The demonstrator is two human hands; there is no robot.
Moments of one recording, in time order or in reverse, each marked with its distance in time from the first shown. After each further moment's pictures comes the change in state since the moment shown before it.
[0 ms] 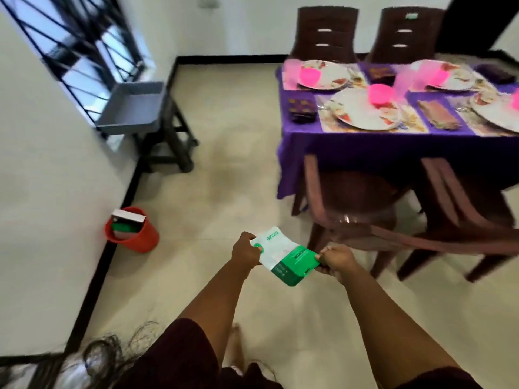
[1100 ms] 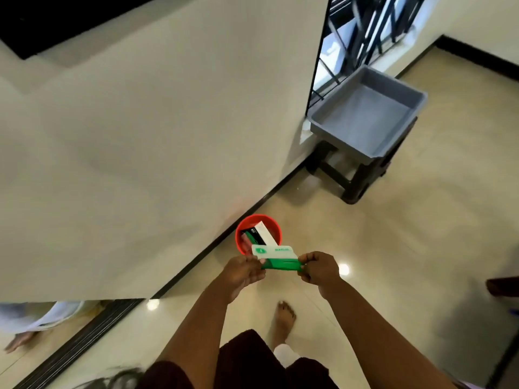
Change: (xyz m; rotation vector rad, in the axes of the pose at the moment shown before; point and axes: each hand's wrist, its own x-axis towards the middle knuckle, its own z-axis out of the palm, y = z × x) left_hand 0.306 -0.112 -0.527 -1.012 0.339 -0.358; right_hand 0.158 -0.239 0.719 -0.633 -0.567 -0.073
